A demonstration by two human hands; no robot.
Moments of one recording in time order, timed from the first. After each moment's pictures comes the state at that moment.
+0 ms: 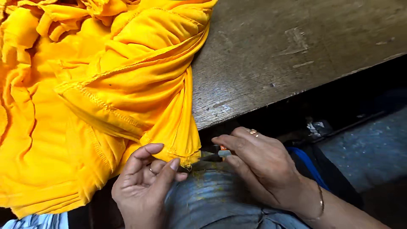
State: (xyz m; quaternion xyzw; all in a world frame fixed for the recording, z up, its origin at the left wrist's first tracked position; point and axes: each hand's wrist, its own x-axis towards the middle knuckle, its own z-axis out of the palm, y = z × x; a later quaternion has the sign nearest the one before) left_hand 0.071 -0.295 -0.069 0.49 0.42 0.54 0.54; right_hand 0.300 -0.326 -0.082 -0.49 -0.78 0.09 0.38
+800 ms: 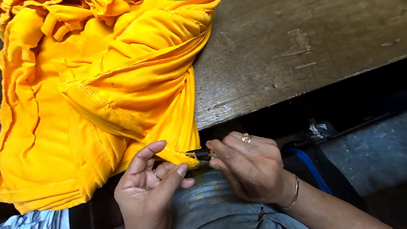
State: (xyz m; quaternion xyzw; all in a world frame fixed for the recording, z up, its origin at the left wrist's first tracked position) left_hand 0.082 -0.304 -0.053 0.40 0.45 0.54 0.59; right_hand 0.284 -0.316 -0.090 -0.46 -0.79 -0.02 0.40
